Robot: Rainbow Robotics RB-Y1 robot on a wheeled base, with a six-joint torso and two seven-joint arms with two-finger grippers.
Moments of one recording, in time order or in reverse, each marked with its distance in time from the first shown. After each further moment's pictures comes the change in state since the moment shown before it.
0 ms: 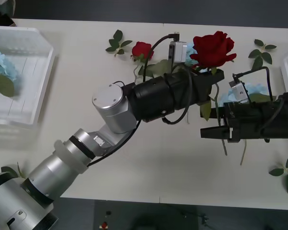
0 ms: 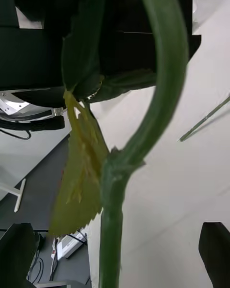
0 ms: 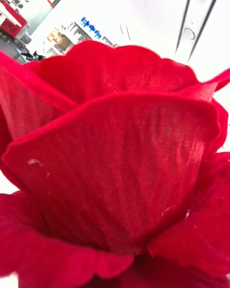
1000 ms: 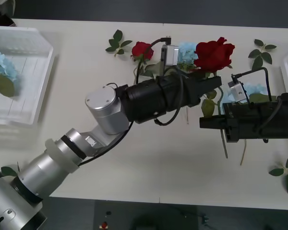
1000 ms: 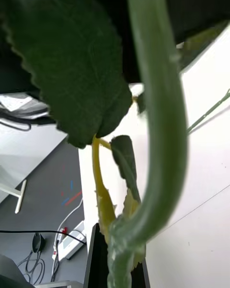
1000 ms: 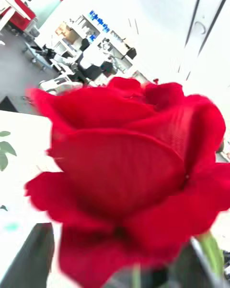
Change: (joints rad) right arm -0.005 0.005 0.005 0.015 0.000 0.000 0.000; left arm 0.000 0.097 -0.040 -0.027 0.065 -0.028 0.000
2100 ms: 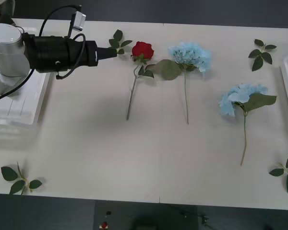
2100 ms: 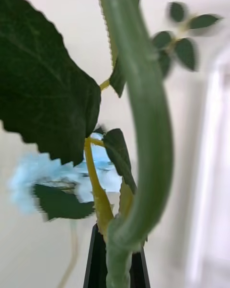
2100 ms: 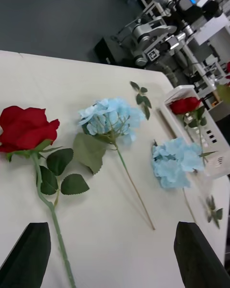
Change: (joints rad) right arm 0.000 -0.613 -0.001 0.131 0.202 -0.426 -0.674; left arm -0.320 0.451 0.051 0.508 -0.019 0.383 0.265
